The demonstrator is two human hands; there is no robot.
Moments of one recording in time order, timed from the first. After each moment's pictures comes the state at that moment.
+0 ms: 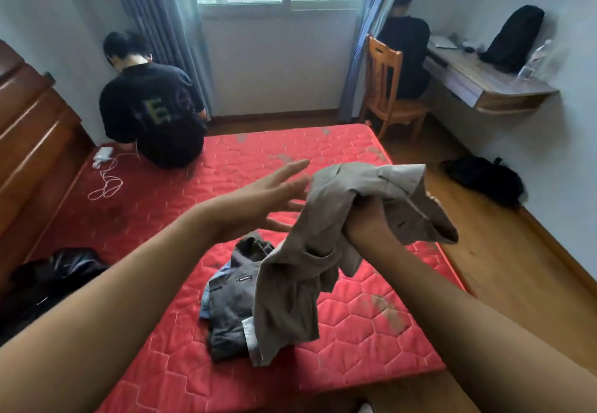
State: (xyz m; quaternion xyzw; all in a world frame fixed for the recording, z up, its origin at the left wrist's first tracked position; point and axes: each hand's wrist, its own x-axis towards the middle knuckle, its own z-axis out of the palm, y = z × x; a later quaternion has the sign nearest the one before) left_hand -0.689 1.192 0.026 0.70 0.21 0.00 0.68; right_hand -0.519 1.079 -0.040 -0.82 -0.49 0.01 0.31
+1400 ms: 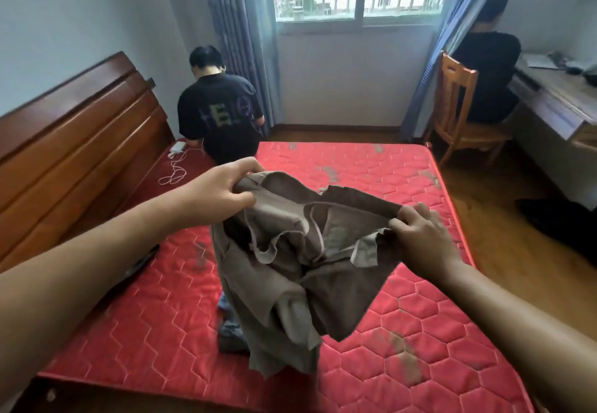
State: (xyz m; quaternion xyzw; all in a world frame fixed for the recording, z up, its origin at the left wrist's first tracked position) left_hand -0.695 1.183 0.065 0.87 0.34 0.13 0.33; right_hand -0.343 1.029 -0.094 -0.69 -0.69 -0.16 0.17
